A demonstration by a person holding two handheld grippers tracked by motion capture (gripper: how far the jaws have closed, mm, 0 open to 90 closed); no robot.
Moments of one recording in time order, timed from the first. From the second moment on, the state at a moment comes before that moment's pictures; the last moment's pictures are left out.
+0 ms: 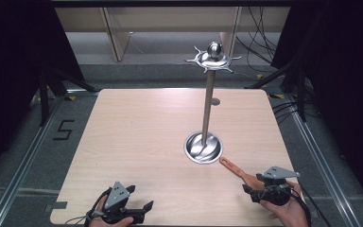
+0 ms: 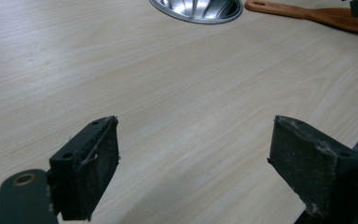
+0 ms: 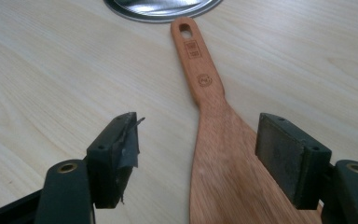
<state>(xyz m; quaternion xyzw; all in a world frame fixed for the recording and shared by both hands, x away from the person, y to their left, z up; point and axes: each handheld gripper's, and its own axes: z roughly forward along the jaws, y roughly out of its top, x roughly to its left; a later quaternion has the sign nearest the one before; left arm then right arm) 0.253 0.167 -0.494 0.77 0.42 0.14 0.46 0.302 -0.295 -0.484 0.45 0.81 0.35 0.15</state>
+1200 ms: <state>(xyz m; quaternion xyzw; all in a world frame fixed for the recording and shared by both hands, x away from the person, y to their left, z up) 0.252 0.170 -0.492 0.77 0.42 0.15 0.45 0.384 -0.250 -0.476 0.40 0.89 0.20 0.09</state>
